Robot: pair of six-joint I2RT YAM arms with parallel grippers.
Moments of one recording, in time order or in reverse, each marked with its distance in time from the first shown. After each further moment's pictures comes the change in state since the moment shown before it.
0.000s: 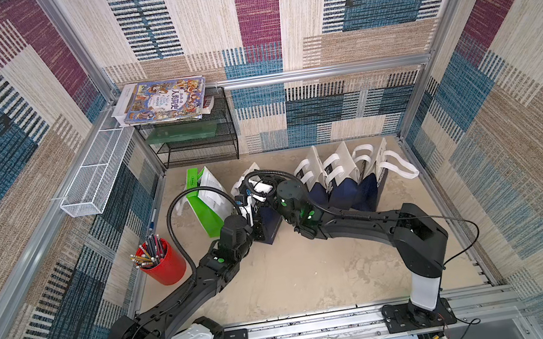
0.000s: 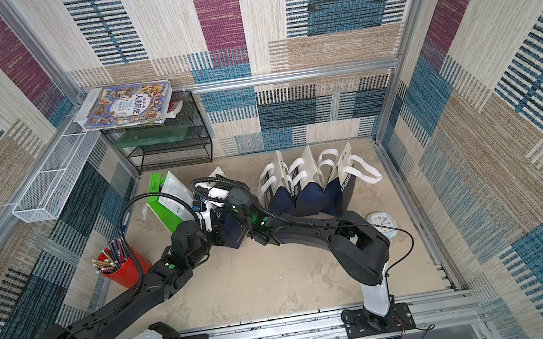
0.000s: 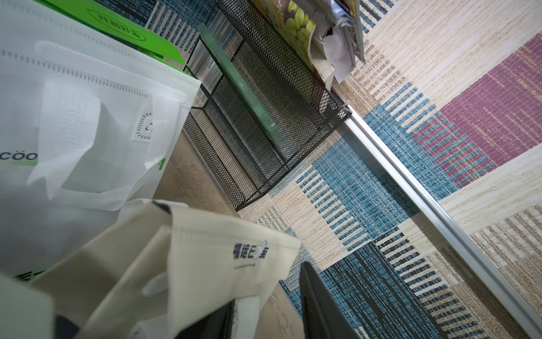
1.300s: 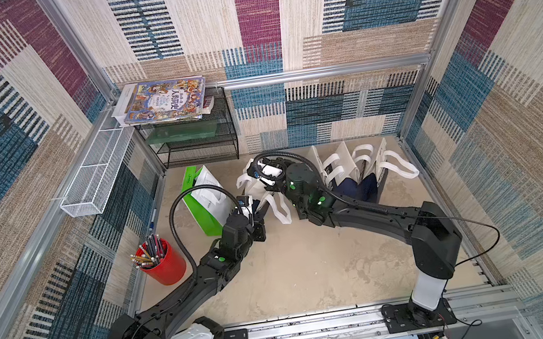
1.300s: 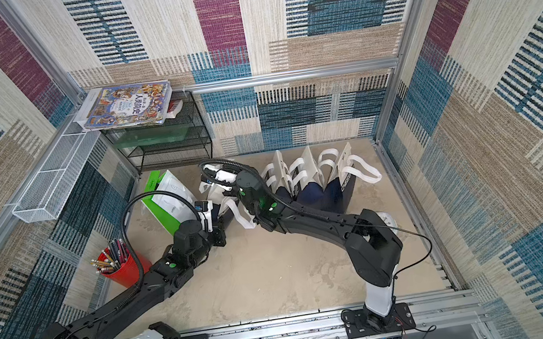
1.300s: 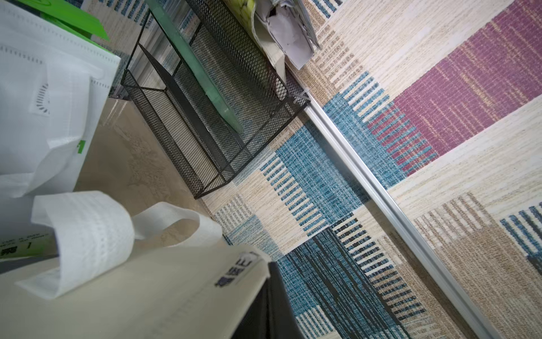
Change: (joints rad) left arm -0.004 0.015 0.017 -0.056 -0.051 0.030; right arm -0.065 -0.088 0.077 -0.165 0.028 -0.071
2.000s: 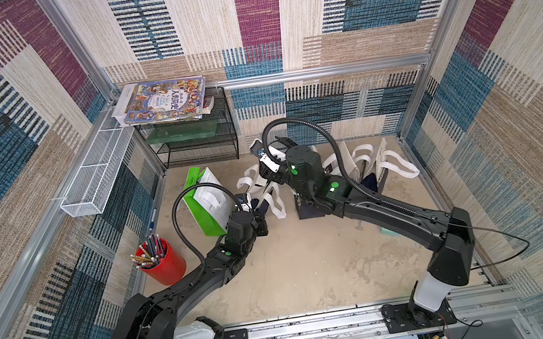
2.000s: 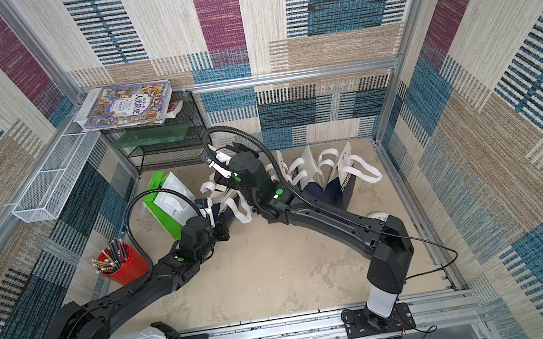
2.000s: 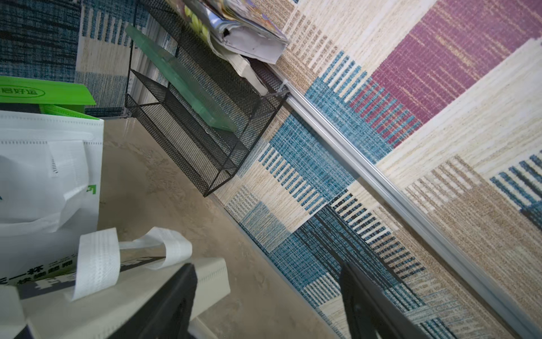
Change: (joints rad) left arm 0.002 0.146 0.035 0.110 -0.081 -0.115; right arm 0.015 -0.114 0.196 -0.421 0.066 0.296
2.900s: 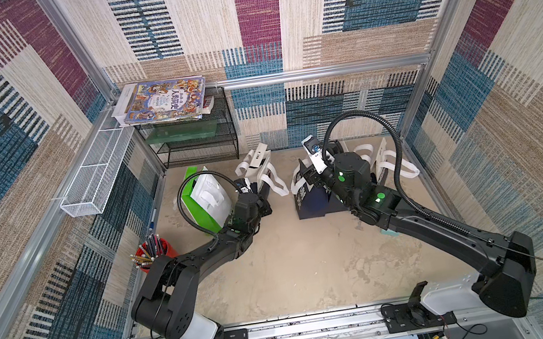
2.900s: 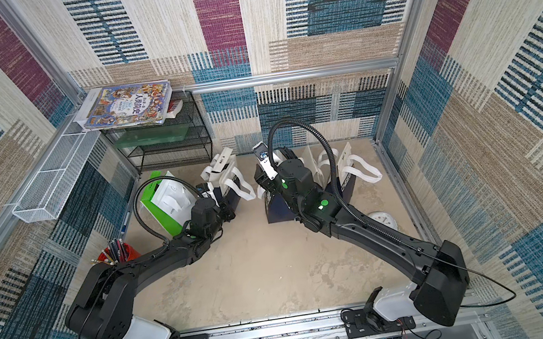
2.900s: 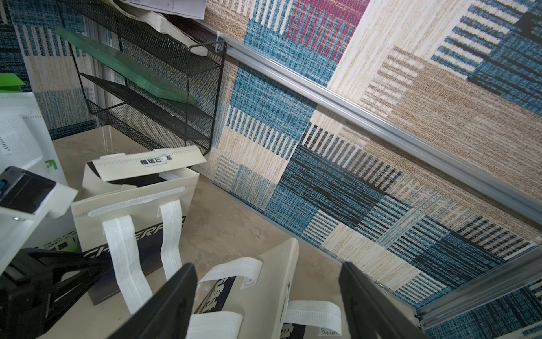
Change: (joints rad) left arm 0.053 0.250 0.175 0.093 0.026 -0.176; right arm -0.122 -0.319 -0.372 0.048 -0.031 0.217
